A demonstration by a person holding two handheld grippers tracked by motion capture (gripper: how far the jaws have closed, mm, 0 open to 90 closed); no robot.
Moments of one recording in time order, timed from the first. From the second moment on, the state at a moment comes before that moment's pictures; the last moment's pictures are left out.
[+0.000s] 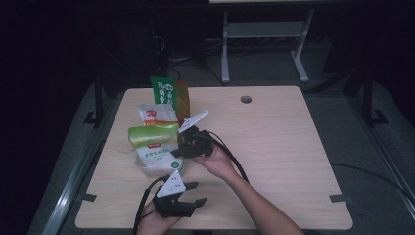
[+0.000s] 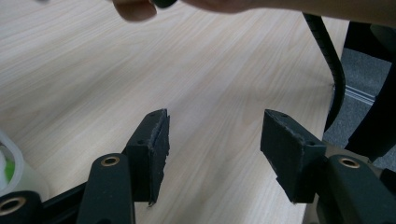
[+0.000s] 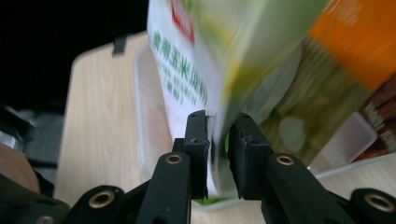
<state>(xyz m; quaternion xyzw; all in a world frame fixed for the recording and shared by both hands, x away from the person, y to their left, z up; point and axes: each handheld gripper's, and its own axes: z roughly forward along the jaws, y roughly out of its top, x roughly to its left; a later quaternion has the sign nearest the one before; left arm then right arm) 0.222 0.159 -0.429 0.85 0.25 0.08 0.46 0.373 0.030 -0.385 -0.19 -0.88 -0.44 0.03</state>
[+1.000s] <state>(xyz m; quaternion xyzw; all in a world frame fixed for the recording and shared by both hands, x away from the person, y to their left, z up) 0.231 0.156 -0.434 0.85 0.25 0.09 0.45 0.381 -0.021 -0.372 -0.21 -0.86 -0.46 0.06</state>
